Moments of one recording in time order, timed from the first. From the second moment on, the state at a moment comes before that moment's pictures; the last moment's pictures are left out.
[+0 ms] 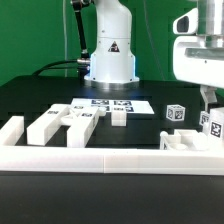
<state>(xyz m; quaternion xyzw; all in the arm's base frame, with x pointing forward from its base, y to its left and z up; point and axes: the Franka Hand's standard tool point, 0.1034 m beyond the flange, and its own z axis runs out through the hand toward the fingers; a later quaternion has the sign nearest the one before) 0.637 0.124 0.079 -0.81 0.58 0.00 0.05</state>
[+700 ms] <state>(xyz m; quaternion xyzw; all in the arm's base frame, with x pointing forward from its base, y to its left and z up) 0.637 0.125 0.079 -0.76 0.64 0.01 0.05</state>
